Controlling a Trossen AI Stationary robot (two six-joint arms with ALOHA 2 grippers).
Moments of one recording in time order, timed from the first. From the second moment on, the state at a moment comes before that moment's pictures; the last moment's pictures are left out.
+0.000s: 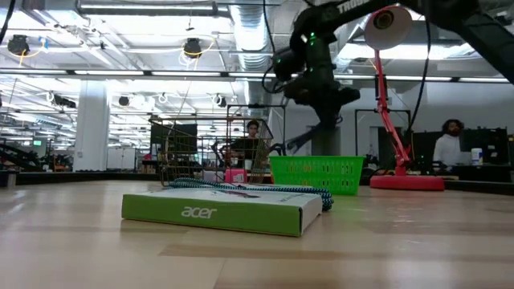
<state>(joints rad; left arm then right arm) -0.22 1.42 2.09 -1.57 -1.05 0.14 -0.53 2.13 1.99 -1.57 -0.04 0.41</state>
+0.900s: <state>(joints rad) -0.12 1.42 2.09 -1.55 -0.89 0.27 -0.56 2.17 2.00 -1.47 -0.09 0.39</state>
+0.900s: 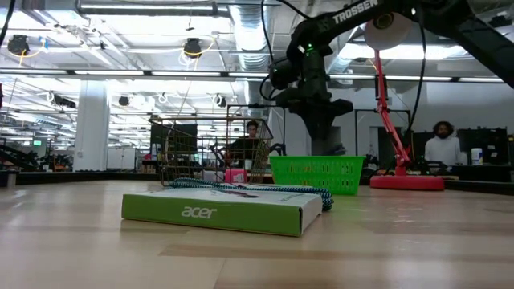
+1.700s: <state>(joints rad) -0.01 1.43 1.94 -1.57 -0.24 0.30 -0.30 1.83 2.35 -1.46 0.16 0.16</state>
